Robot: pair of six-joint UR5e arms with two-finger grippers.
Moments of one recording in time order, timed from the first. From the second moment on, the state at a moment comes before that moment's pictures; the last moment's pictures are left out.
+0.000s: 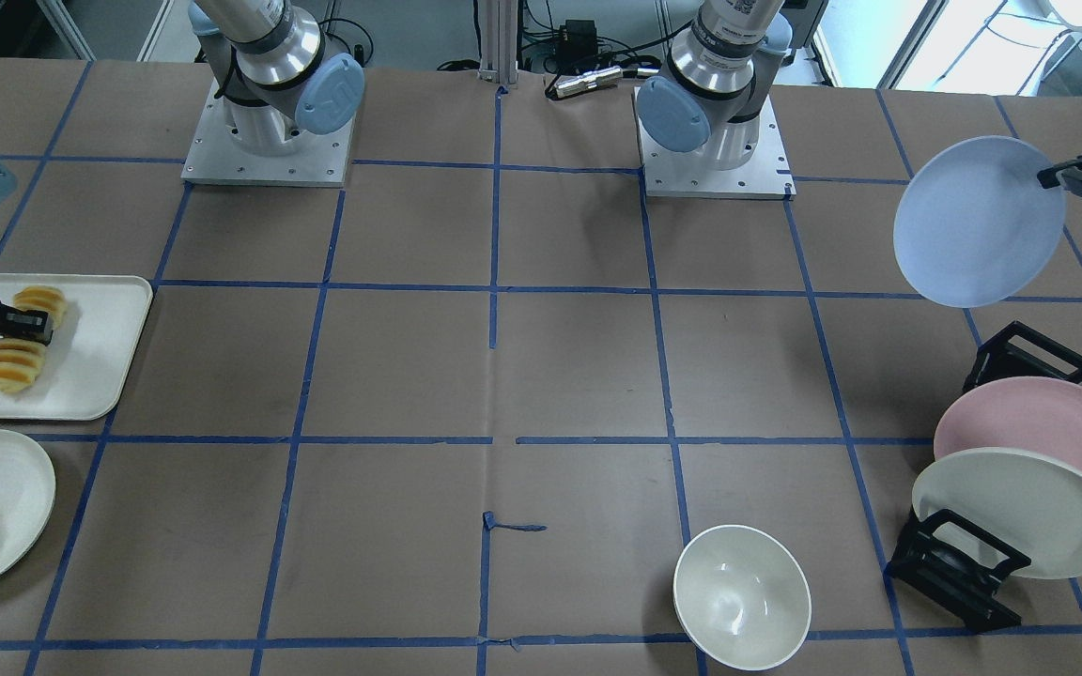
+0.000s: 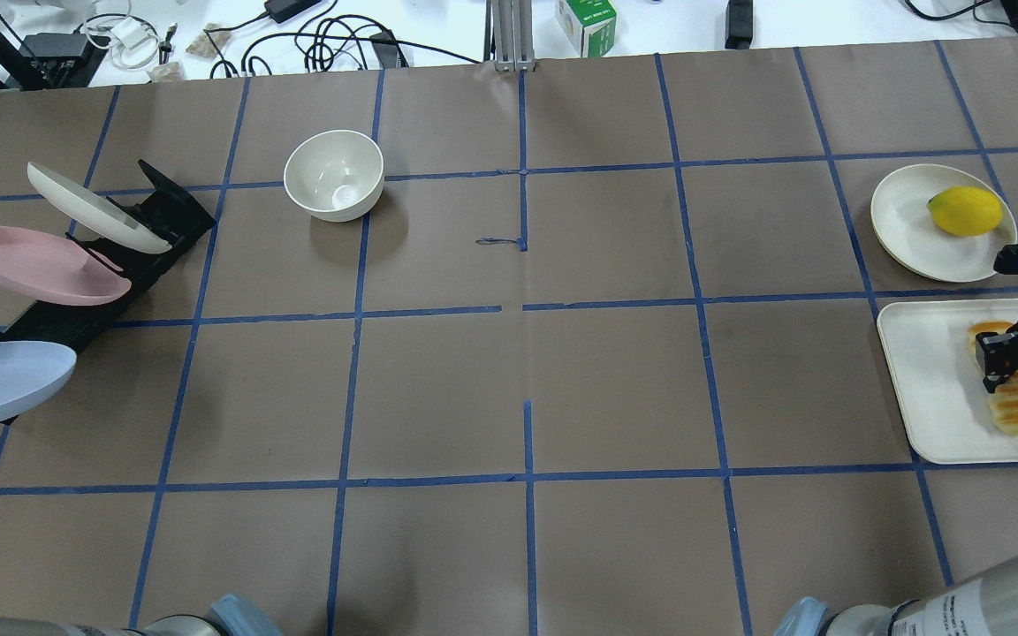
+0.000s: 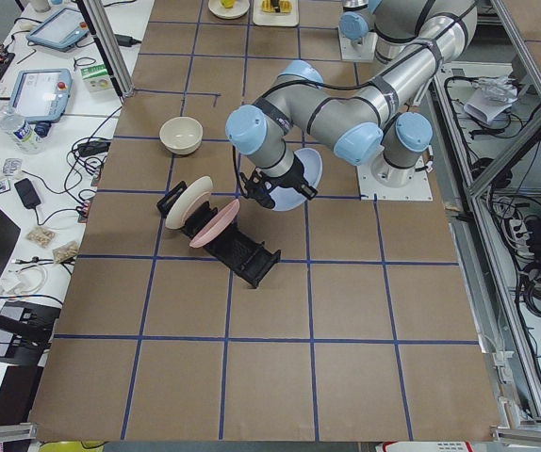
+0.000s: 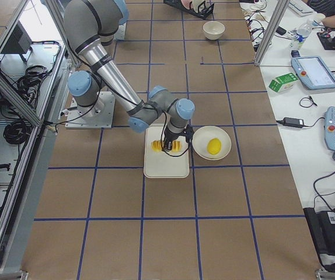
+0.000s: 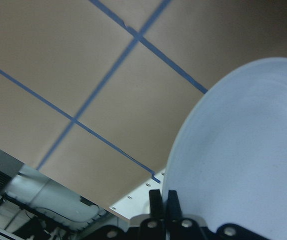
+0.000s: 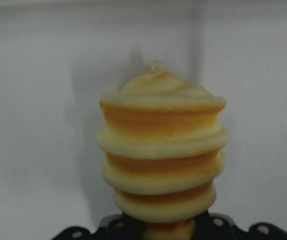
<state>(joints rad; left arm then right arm) -0.75 -1.72 -1.49 -2.04 1.73 0.02 0.89 -1.24 2.00 -2.18 -1.80 -0.59</state>
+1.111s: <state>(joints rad) -1.25 -1.68 -1.85 -1.43 1.34 -0.21 1.05 -1.42 1.79 -1.81 -1.67 -0.51</state>
